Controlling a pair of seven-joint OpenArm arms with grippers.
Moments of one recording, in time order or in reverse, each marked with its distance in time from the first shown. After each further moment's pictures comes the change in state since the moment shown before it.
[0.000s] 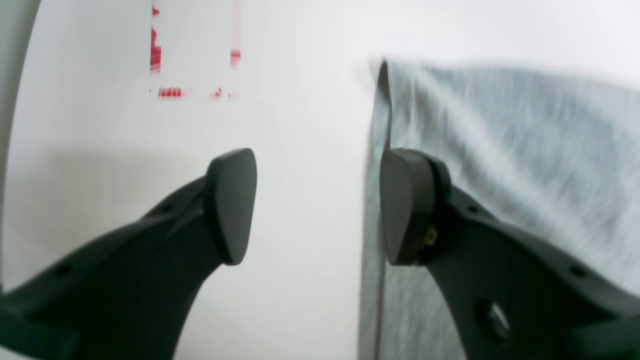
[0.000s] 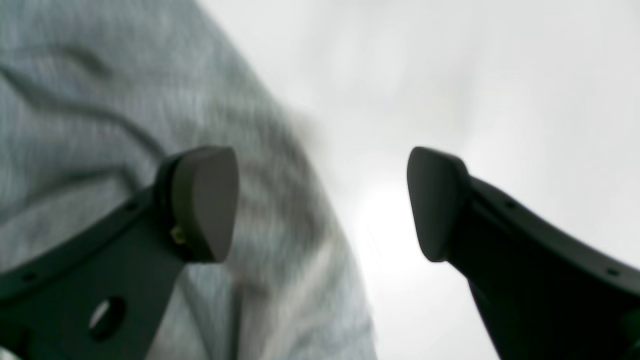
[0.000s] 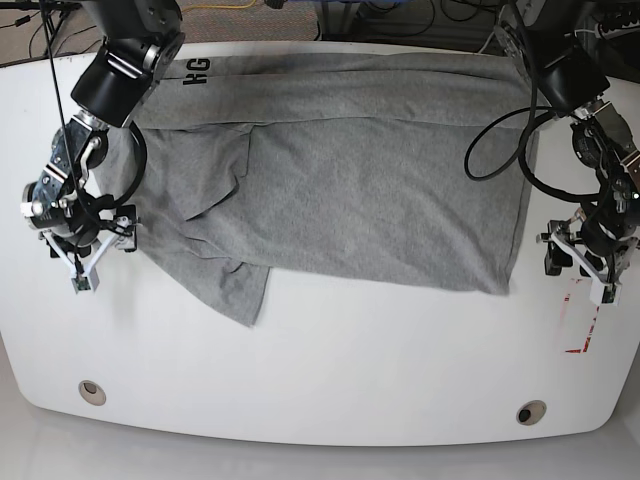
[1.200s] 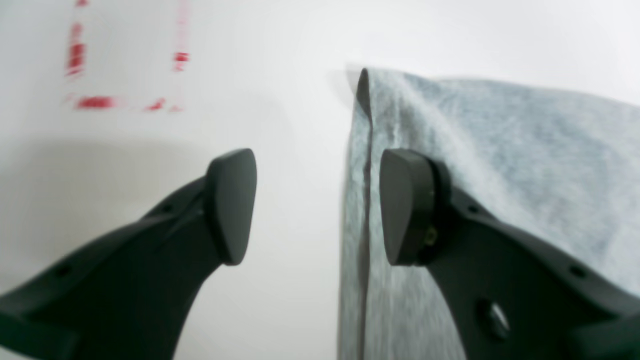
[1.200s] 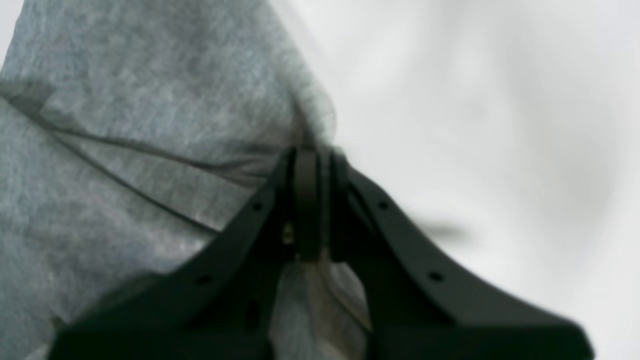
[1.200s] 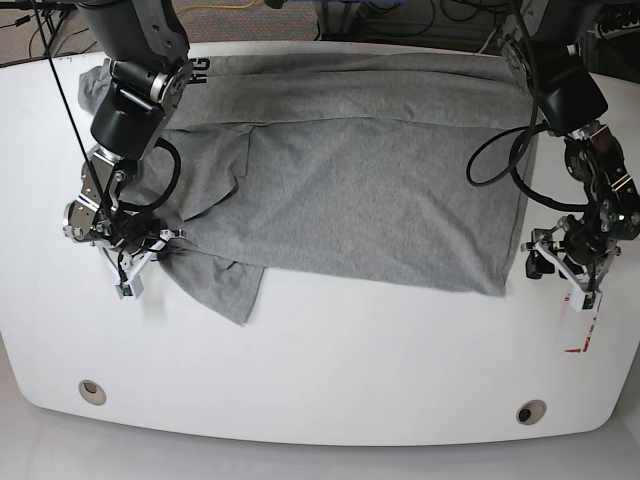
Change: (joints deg) left arm -4.3 -0.6 4.9 -13.9 2.5 0.4 -6.1; right arm 7.0 -3.0 -2.3 -22.7 -3.1 -0.1 12.0
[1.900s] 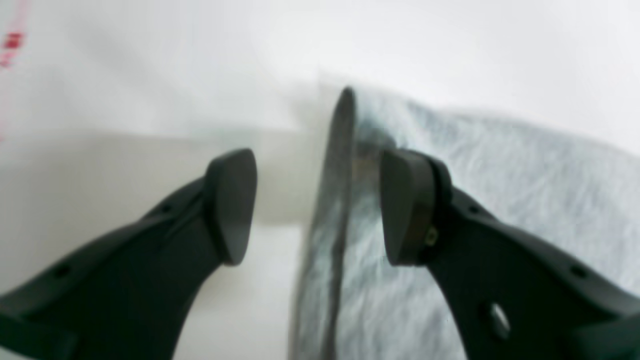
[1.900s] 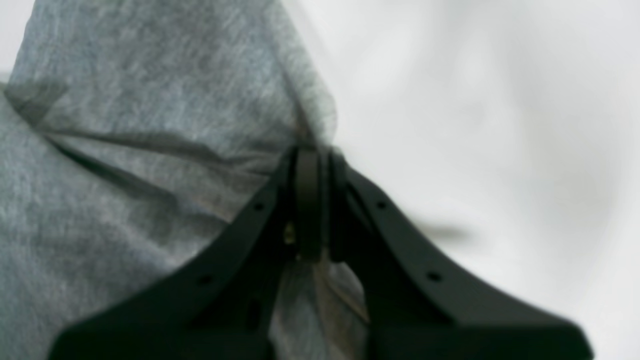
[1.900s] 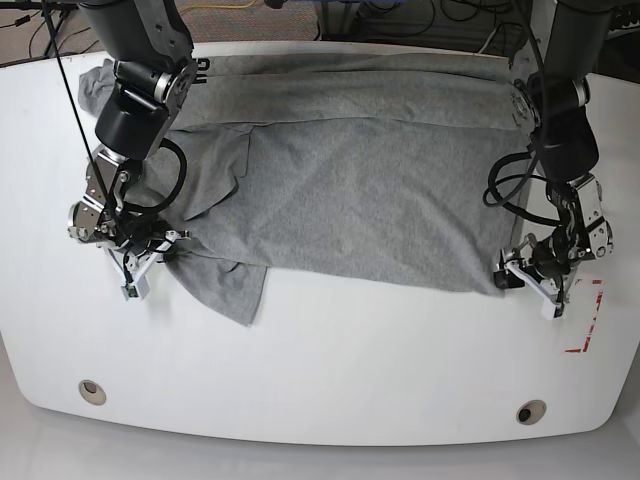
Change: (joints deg) left arm -12.4 -0.5 3.0 -33.3 6.4 2.8 -16.4; right arm 0.0 -0.8 -0.1 0.1 0.3 0.0 0.3
